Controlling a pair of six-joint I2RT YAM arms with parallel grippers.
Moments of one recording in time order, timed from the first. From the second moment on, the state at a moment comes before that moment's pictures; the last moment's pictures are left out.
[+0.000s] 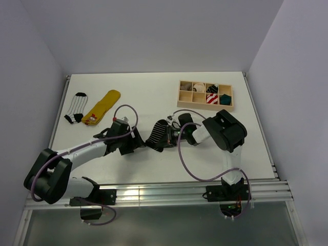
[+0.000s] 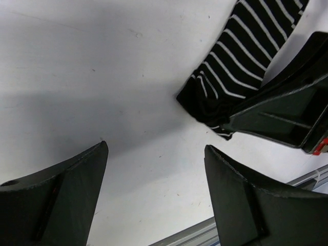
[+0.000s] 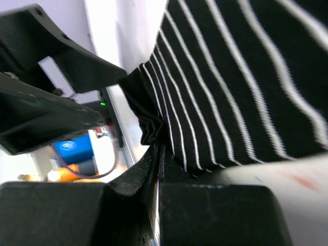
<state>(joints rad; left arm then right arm) -0.53 1.32 0.58 -0.18 0.13 -0.87 0.54 2.00 0.75 0.59 -0.88 0.88</state>
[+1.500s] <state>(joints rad) -0.61 1.62 0.79 -0.15 0.08 -0.96 0.72 1.68 0.80 0.17 -0.43 0.43</state>
